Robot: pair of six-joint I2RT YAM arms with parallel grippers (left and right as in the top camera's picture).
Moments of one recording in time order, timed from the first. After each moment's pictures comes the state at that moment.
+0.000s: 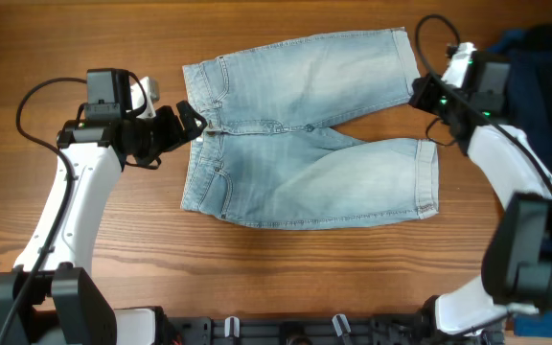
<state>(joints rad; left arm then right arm) 0.03 1.53 1.12 -0.70 0.41 -0.40 -0.13 1.77 1.08 -0.05 -0.31 0.28</state>
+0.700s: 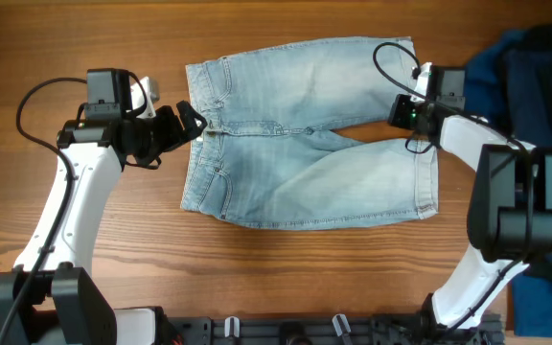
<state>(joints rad) 0.03 1.53 1.12 -0.70 0.41 -0.40 -0.06 1.99 1.11 -0.10 -0.16 0.18</state>
